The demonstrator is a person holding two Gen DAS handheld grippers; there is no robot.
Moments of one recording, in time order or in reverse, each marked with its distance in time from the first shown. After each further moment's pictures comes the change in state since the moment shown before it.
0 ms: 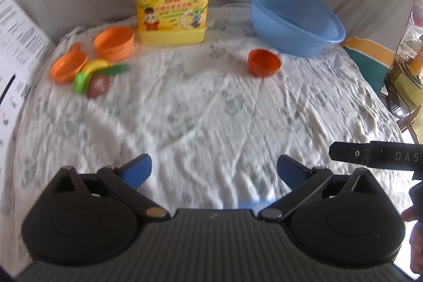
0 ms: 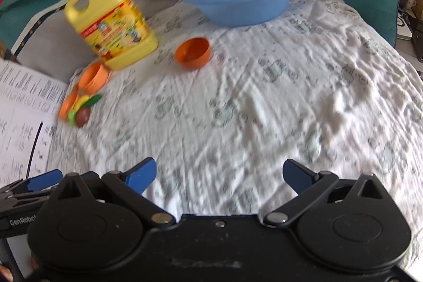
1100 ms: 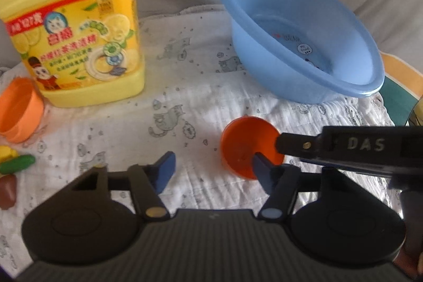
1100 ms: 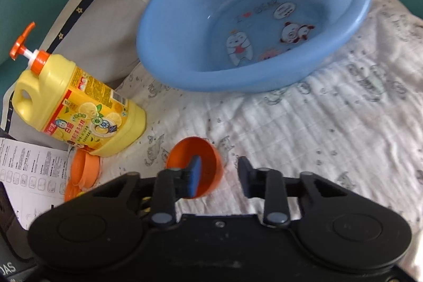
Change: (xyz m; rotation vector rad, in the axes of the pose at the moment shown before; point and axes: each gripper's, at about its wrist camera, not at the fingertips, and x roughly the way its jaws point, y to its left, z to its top) left arm 0.183 -0.046 0.136 0.037 0.081 -0.073; right arm 0.156 -0.020 0.157 0.171 0.031 0.146
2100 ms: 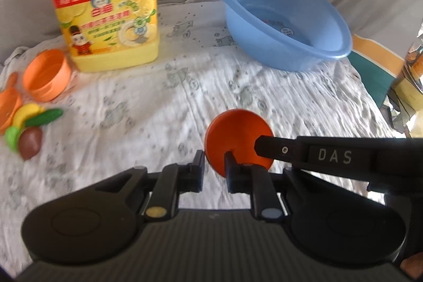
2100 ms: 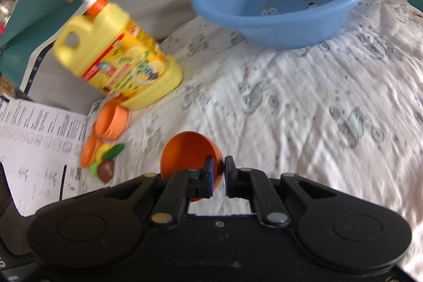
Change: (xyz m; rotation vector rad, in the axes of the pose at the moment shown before) left arm -0.079 0.004 -0.054 0.001 0.012 -0.012; right arm -0.043 0.042 -0.075 -0.094 0.029 0.041
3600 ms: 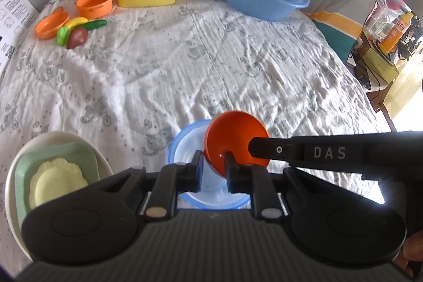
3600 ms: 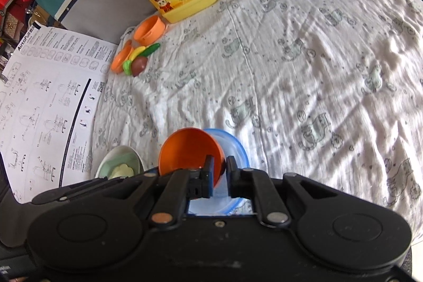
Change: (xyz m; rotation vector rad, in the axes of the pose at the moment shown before) left arm -0.121 -0.006 -0.178 -0.052 -0.006 -0.040; right arm -0.106 0.024 -0.161 -0.117 0.103 0.009
